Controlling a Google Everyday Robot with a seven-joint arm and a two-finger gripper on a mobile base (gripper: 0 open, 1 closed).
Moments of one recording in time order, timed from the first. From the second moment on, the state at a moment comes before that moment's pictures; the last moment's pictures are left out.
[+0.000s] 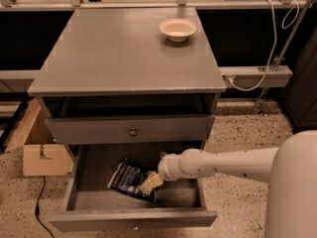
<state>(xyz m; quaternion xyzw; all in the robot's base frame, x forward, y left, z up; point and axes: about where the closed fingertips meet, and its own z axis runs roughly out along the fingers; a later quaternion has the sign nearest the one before) 0.571 0.023 0.436 -0.48 0.79 0.19 0.32</state>
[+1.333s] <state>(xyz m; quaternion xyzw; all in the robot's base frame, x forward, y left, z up) 0.551 0.076 0.393 -0.52 0.77 0.23 0.30</state>
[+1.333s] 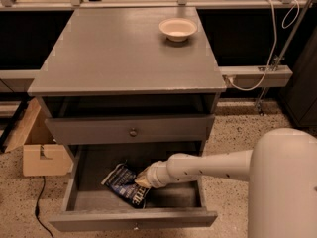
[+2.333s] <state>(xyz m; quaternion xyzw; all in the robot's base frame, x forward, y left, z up) 0.506 0.052 0.481 -0.54 0.69 0.27 0.40</state>
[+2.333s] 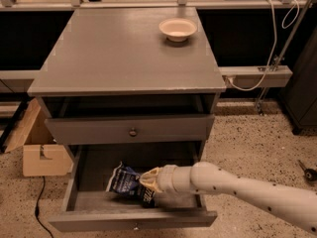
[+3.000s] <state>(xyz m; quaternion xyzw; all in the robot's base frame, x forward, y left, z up) 0.501 0.033 0.501 -0.53 0.68 0.27 0.42</state>
